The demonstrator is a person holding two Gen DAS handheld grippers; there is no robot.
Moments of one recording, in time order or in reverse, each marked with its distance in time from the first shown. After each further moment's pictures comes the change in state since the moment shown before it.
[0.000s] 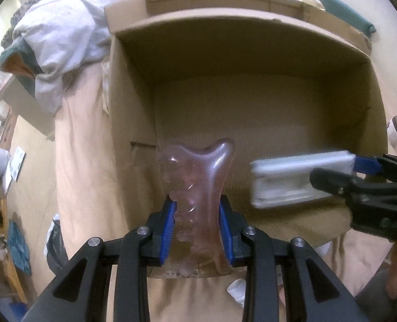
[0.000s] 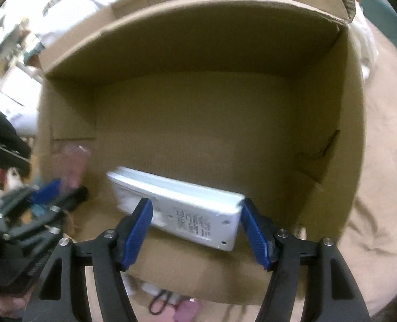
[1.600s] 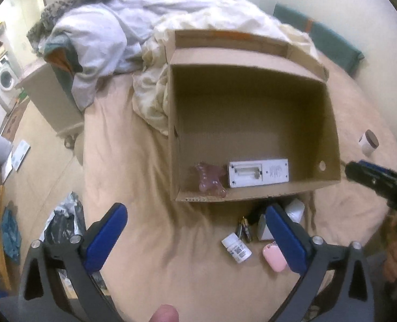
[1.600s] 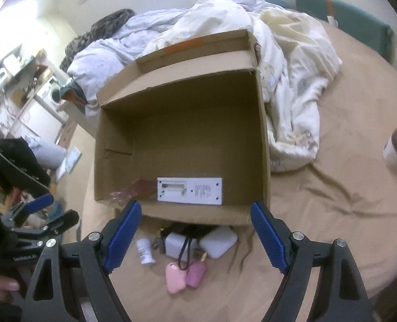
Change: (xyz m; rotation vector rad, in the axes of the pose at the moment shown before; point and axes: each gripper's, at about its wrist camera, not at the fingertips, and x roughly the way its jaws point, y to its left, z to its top) left arm -0.107 0.023 -0.070 -0.061 -0.173 -0.036; right arm -0.109 -0.018 -0.069 0.054 -0.235 0.059
